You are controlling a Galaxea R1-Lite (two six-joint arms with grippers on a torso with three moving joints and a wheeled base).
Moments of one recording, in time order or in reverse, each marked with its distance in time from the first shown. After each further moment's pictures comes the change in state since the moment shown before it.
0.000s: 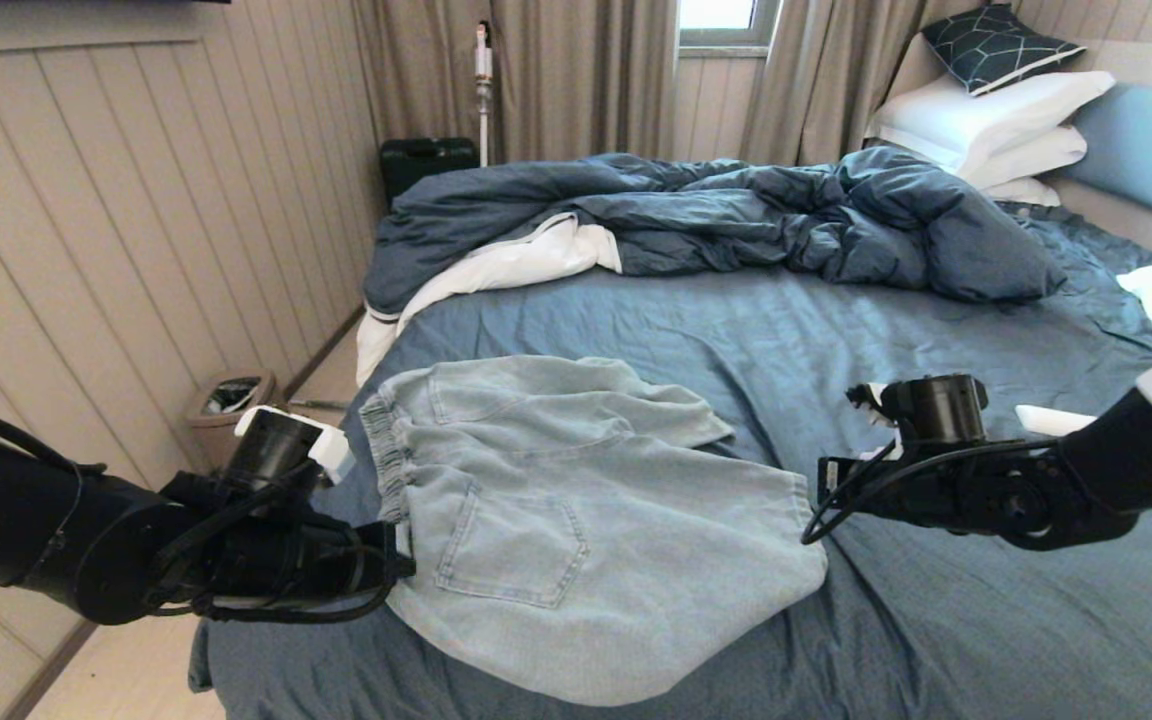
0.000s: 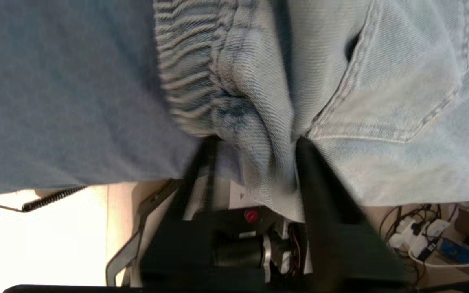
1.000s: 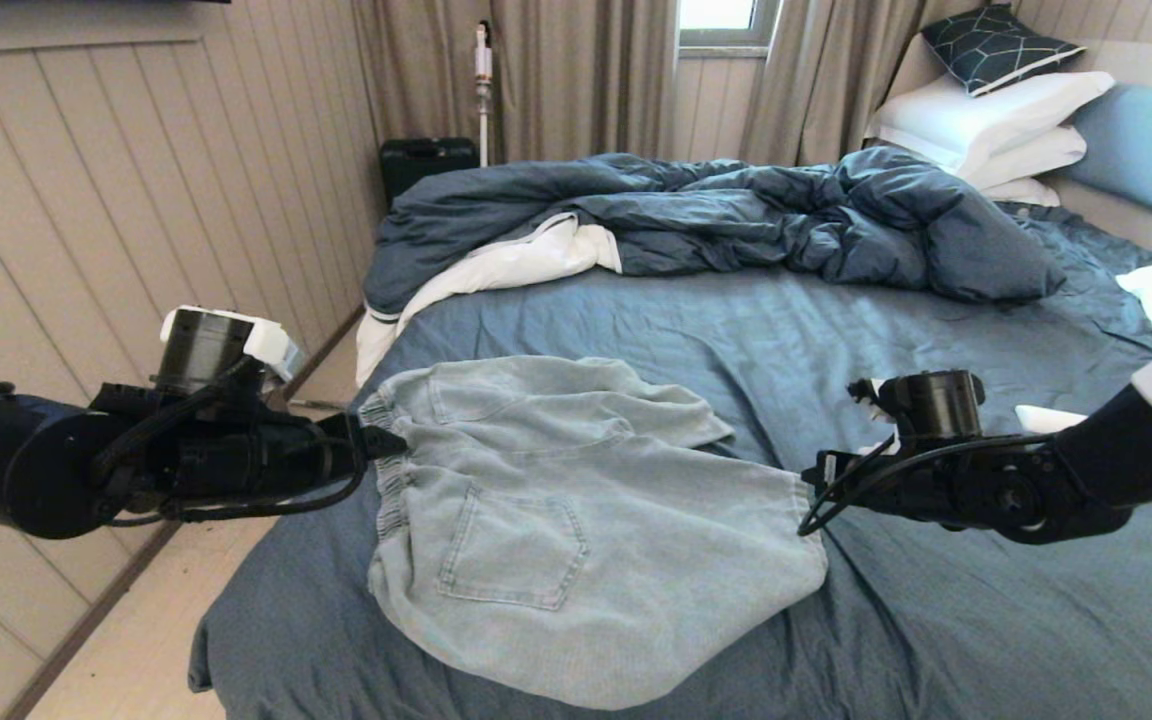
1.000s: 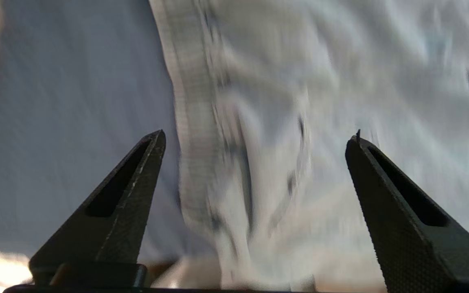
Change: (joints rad) left arm 0.107 -0.067 -0.192 0.016 0.076 0.030; right arm 0.001 0.010 -0.023 0.004 0.004 0.036
